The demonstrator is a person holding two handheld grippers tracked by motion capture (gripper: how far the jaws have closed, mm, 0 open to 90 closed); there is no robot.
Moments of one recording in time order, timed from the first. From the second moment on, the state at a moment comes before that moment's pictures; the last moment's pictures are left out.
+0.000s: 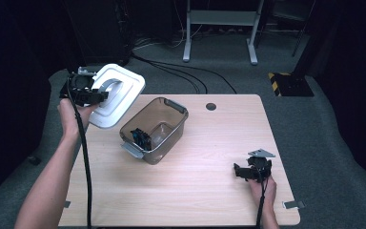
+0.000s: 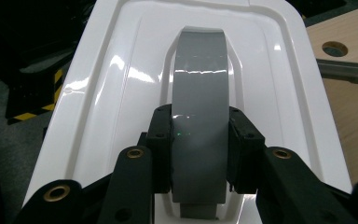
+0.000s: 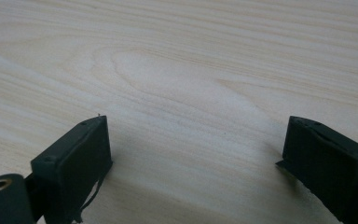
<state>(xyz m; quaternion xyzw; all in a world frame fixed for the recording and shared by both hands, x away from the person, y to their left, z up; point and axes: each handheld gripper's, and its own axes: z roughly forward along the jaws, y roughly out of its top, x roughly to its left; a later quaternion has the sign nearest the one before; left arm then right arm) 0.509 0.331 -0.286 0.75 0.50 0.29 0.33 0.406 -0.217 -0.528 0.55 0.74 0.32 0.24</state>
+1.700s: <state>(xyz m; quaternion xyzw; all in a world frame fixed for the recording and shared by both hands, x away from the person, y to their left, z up) 0.536 0.225 -0.329 0.84 0.47 0.10 0.27 0.406 -0.217 -0.528 0.55 0.73 0.32 0.24</state>
